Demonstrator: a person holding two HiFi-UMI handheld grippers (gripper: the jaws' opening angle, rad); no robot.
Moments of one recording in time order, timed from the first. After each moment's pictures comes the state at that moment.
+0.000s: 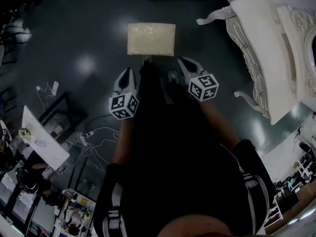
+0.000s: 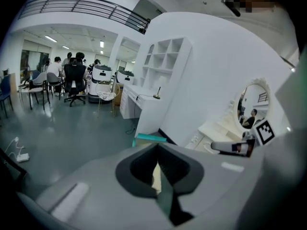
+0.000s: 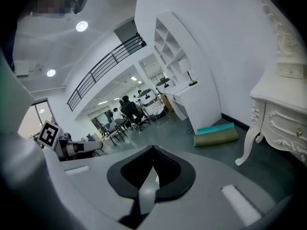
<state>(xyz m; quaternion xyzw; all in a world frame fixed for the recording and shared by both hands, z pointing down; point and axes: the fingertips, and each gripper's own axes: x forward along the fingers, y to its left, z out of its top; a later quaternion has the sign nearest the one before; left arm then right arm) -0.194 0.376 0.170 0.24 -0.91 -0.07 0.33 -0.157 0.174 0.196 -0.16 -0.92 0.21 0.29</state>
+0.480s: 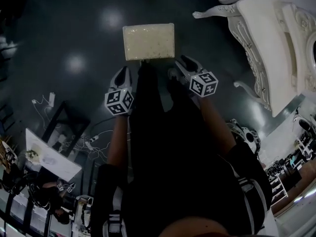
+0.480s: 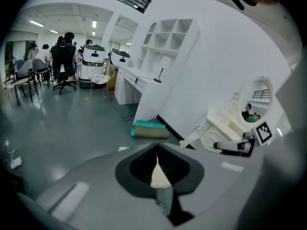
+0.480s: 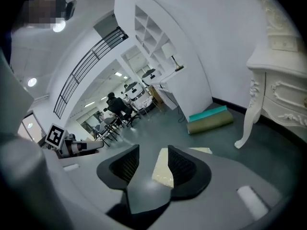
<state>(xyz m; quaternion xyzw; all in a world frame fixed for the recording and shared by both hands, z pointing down) -0.292 0.407 0.259 0.29 -0.86 -0.05 0.41 -0.215 0.189 0.282 -0.11 -0.89 0.26 0.36</state>
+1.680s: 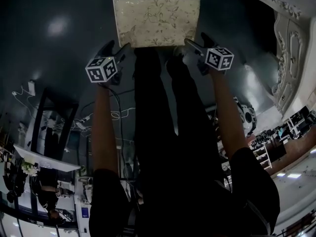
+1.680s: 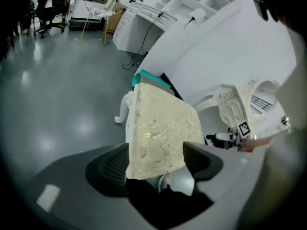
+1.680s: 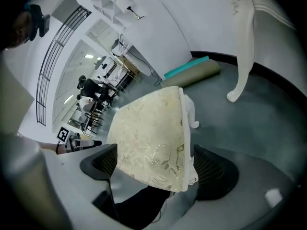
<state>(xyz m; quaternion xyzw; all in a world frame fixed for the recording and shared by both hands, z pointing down) -0.333 0.455 0.631 0.35 -0.71 -0.09 0.60 -0.220 0.170 0.641 -0.07 -0.79 0.32 0.51</state>
